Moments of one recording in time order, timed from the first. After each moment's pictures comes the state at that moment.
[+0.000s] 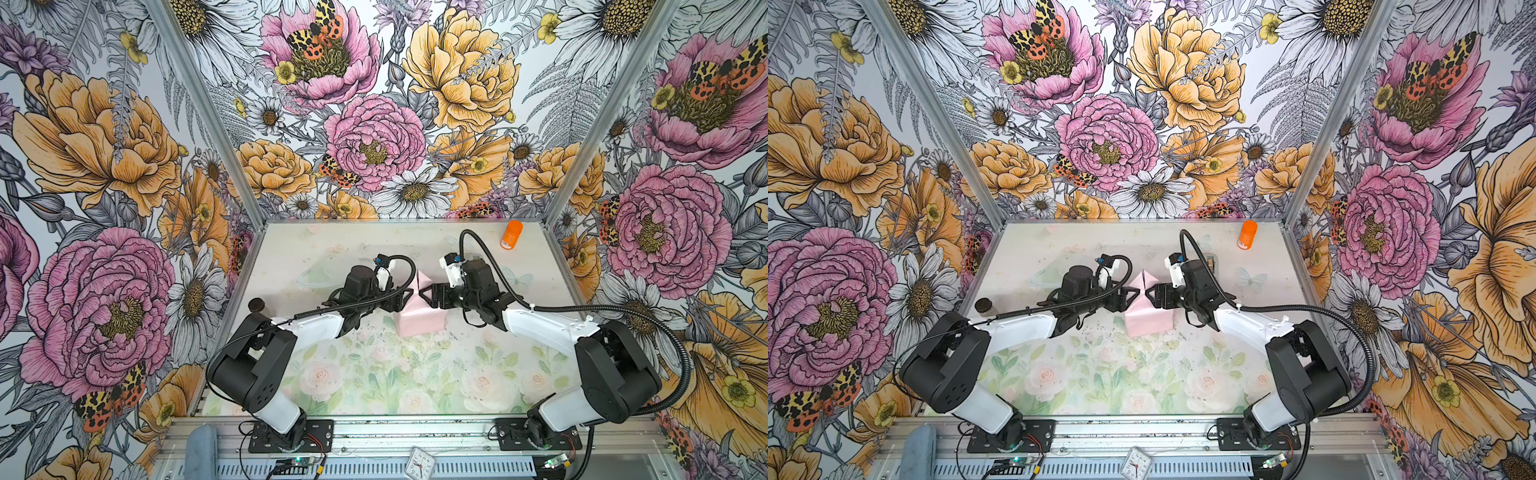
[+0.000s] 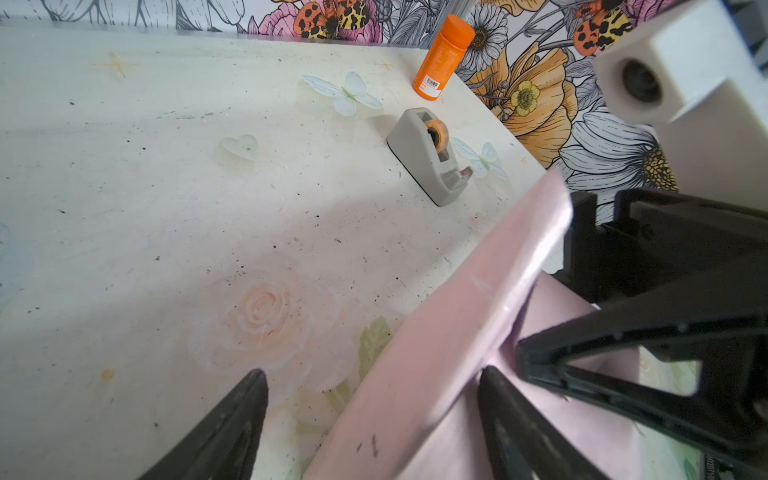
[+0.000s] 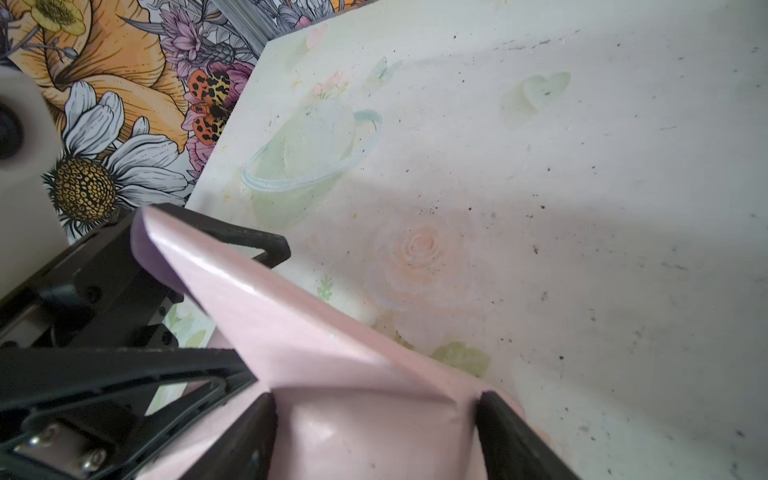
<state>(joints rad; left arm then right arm) -0.55 1.58 0.77 0.34 0.31 -0.28 0.48 1.51 0.83 0.01 -0.37 0.40</state>
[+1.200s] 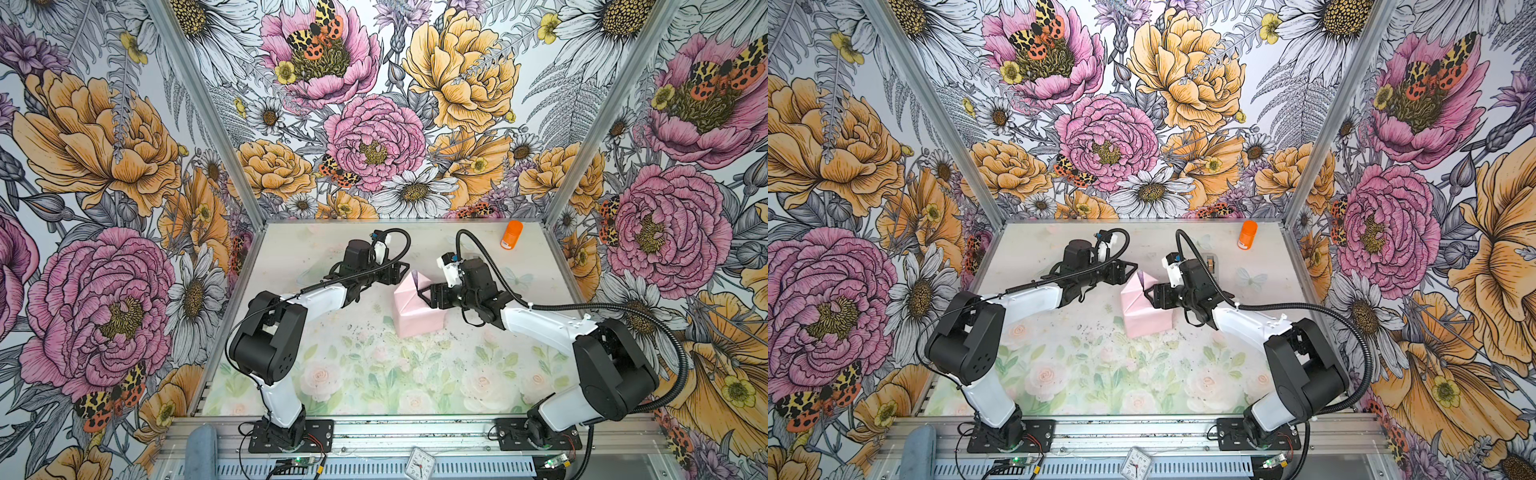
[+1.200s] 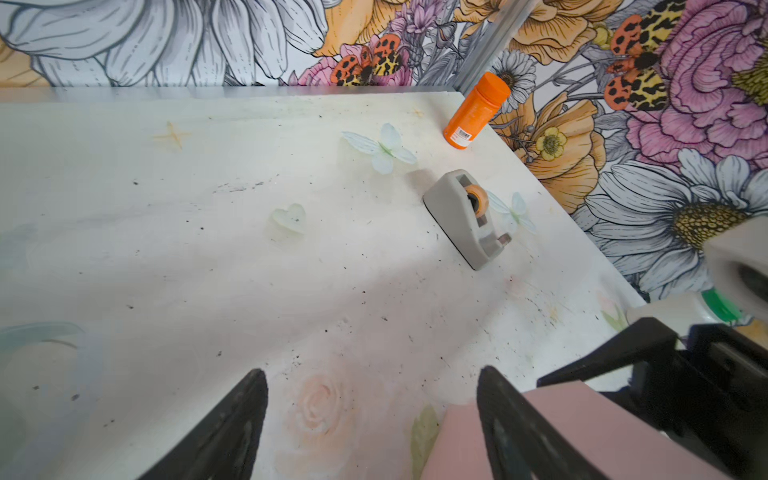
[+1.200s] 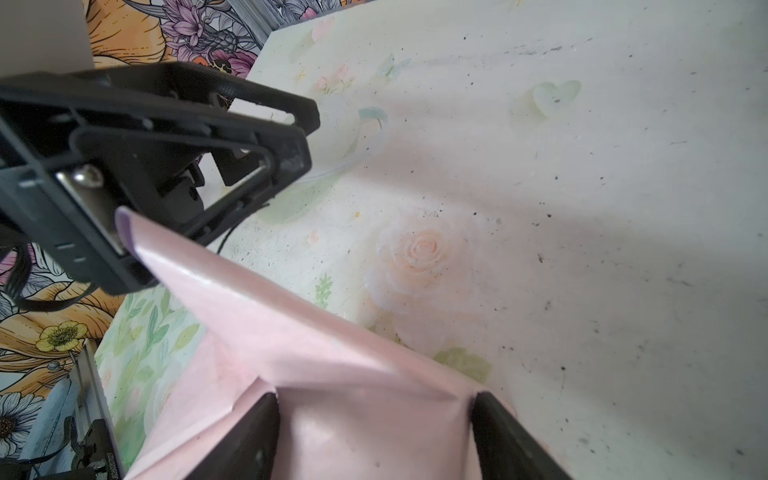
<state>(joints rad) -0.45 1.76 1.05 0.24 0.39 -0.26 0.49 1.51 0.85 0.01 -0.37 0.37</state>
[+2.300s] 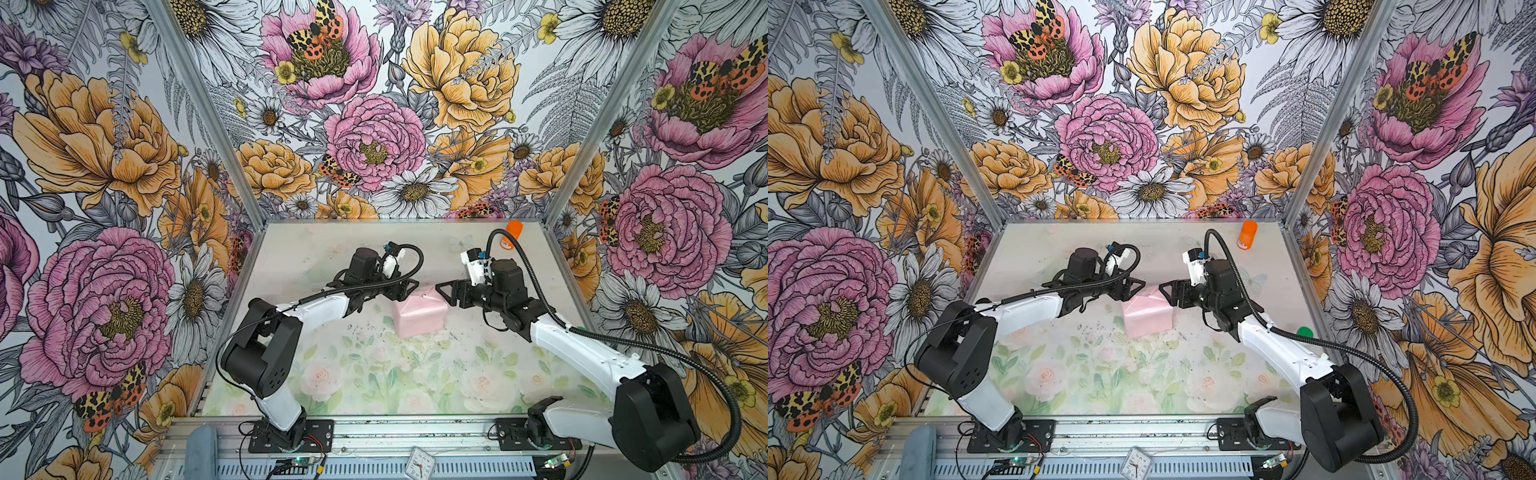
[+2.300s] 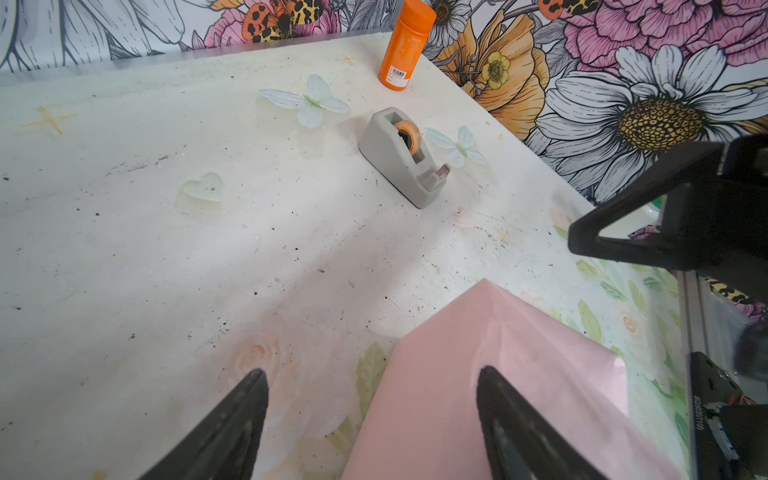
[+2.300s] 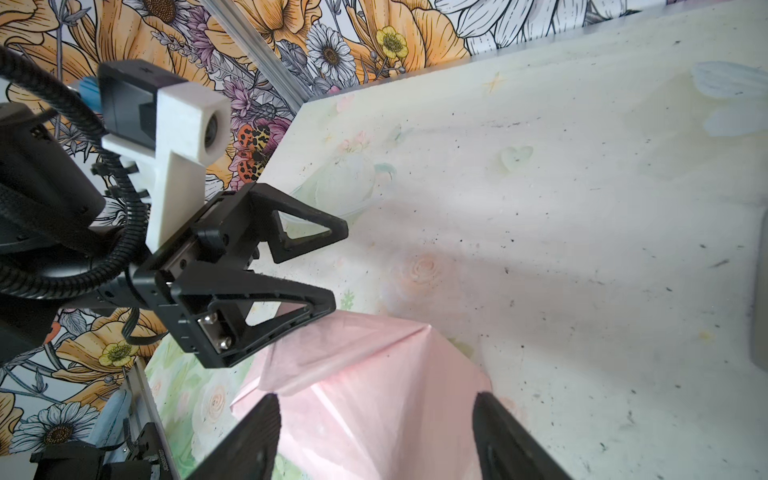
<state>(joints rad) -0.52 1.68 0.99 0.16 0.44 -0.13 0.38 1.26 0.77 -0.05 -0.44 0.39</state>
